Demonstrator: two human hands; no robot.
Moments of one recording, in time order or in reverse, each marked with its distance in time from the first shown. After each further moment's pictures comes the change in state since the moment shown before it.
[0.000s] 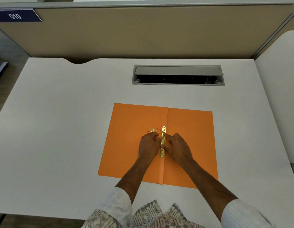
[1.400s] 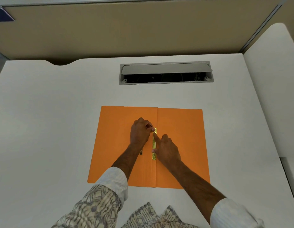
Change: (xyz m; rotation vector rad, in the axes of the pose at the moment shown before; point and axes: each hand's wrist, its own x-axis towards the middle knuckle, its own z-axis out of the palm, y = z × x) left_hand 0.069 0.011 0.012 0.135 -0.008 0.181; right_hand -0.002 -0.016 -0.004 -0.244 -0.093 0.017
